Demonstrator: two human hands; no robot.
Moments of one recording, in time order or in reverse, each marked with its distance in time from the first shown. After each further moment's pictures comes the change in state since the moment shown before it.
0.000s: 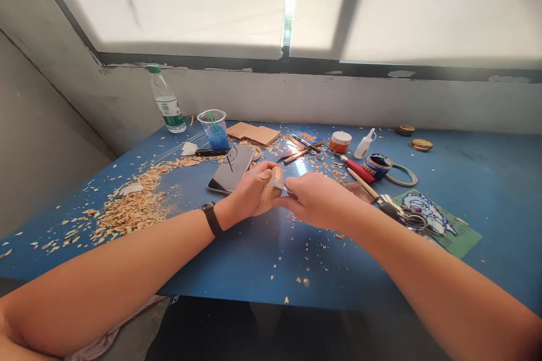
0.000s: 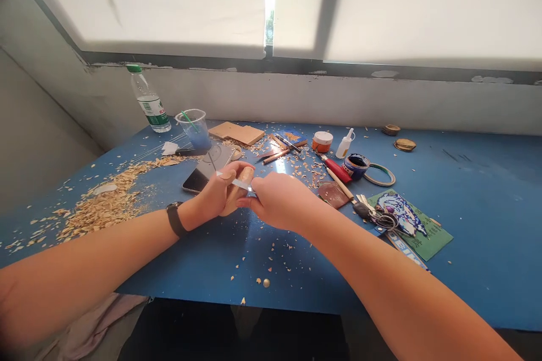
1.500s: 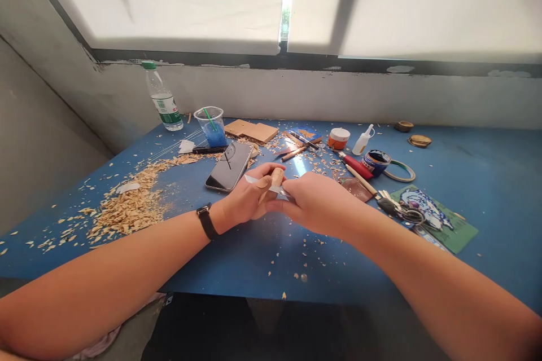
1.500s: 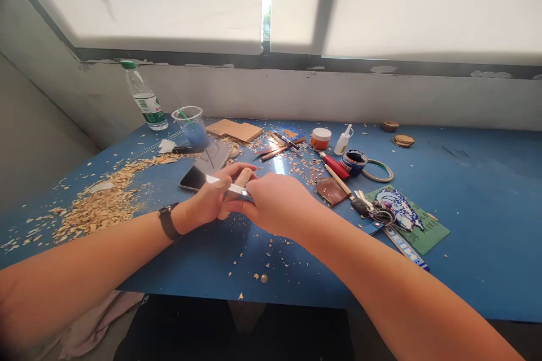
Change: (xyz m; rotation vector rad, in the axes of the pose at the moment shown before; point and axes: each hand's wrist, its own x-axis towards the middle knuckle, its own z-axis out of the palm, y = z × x) left_hand -0.011 -0.007 -0.006 -0.095 -0.213 0.041; right_hand -0.012 -0.014 -0.007 0.007 0.032 0.007
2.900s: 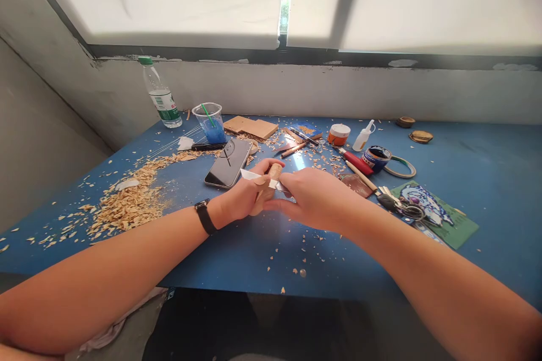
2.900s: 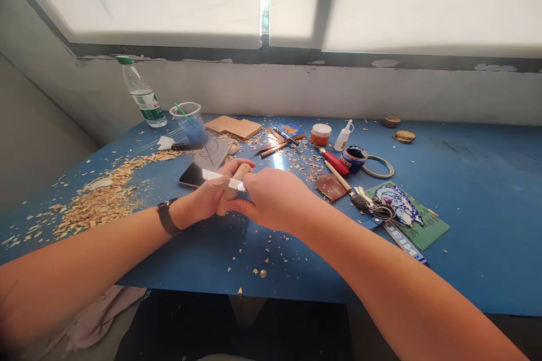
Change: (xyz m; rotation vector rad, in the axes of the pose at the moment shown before) left_hand -0.001 0.009 0.006 -0.087 -0.009 -0.163; right_hand 0.003 0.006 0.008 0.014 0.040 -0.086
